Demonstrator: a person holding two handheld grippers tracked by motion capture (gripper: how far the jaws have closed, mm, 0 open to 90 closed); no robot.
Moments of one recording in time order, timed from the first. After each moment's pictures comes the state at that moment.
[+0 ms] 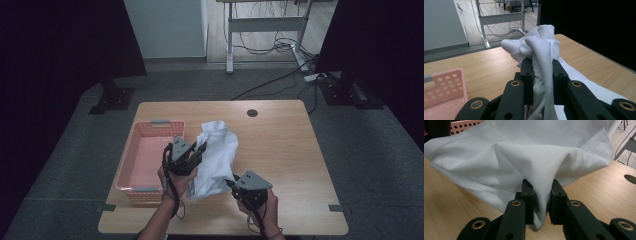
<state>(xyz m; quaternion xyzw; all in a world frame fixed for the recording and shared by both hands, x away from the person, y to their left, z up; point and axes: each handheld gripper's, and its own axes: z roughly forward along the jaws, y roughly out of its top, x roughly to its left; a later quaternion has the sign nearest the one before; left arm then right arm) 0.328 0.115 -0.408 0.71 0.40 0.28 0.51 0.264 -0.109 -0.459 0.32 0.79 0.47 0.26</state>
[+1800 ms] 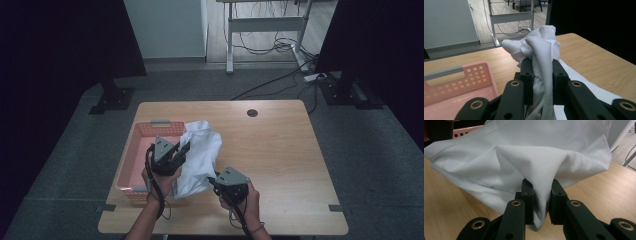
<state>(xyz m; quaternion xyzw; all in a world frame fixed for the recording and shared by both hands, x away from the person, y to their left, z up) 0.327 0.157 -0.408 0.70 0.43 0.30 0.50 0.275 -0.060 -0.454 0.30 0.80 0.47 0.24</state>
